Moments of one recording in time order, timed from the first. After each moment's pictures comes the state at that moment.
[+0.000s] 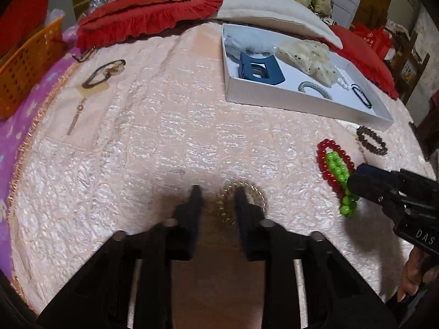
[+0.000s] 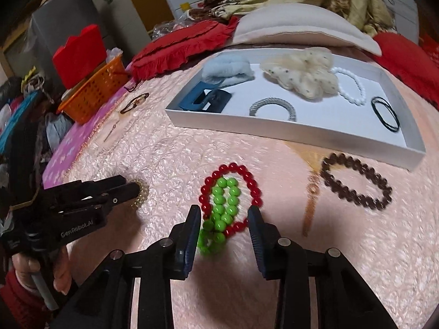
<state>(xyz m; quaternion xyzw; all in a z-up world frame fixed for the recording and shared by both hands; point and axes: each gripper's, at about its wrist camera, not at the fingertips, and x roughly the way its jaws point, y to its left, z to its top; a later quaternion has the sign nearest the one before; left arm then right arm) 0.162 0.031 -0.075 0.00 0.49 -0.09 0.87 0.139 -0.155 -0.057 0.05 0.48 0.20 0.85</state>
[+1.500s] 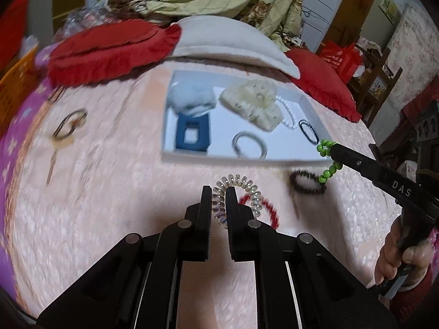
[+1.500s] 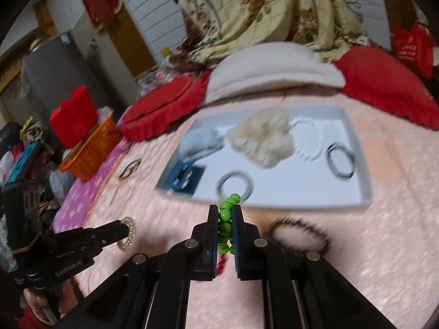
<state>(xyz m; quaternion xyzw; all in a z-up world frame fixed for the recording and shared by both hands) 0.186 -0.017 0.005 -0.04 0.46 -0.16 0.87 0.170 -0.230 0.022 0.13 0.41 0.14 0.89</state>
